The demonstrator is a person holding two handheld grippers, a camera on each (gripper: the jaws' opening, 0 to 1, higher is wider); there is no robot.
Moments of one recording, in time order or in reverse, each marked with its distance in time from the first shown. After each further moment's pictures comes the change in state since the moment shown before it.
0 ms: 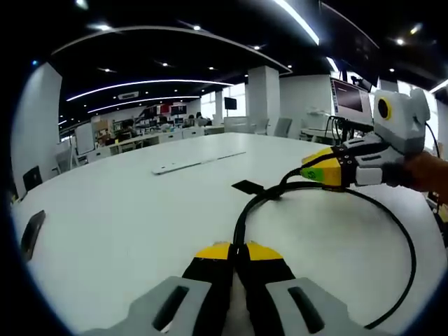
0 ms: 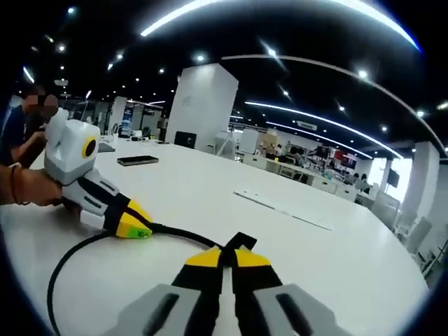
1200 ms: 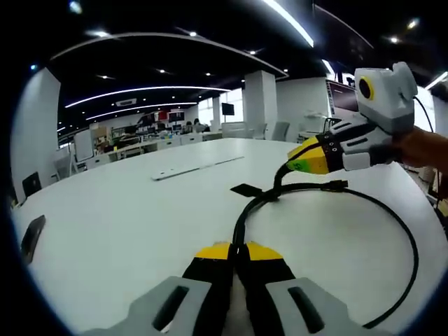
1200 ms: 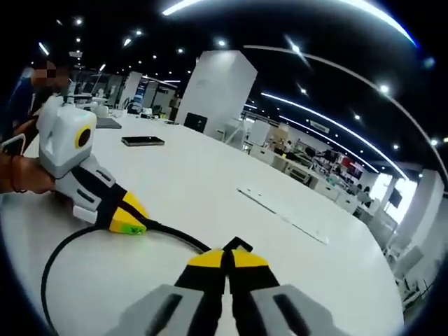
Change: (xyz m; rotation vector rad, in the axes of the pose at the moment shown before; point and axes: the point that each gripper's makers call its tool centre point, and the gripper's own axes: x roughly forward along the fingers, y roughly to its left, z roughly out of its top) left arm 0.000 -0.001 0.003 0.025 -0.036 -0.007; right arm 0.011 -0.002 0.013 -0.137 0.088 0.022
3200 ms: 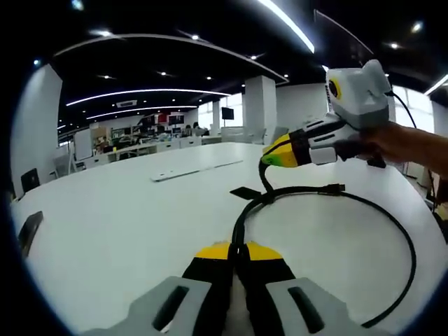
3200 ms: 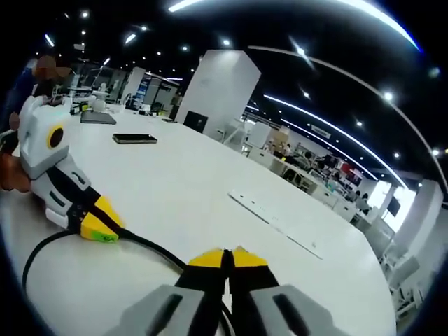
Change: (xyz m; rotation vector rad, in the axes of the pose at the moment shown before) left arm -0.002 0.000 0.000 -0.018 -0.033 -0.011; right arm 0.031 -0.023 0.010 -0.056 0.002 -0.008
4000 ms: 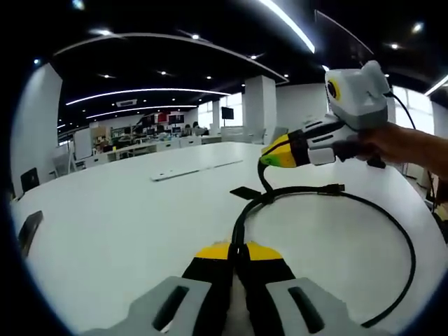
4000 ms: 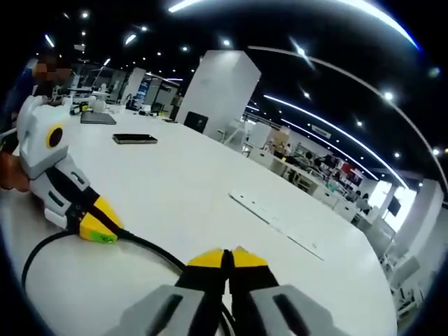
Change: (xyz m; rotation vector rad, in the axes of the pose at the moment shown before) left arm 0.000 0.000 0.000 -0.004 0.003 -0.004; right arm 0.003 -0.001 0.000 0.003 -0.003 0.003
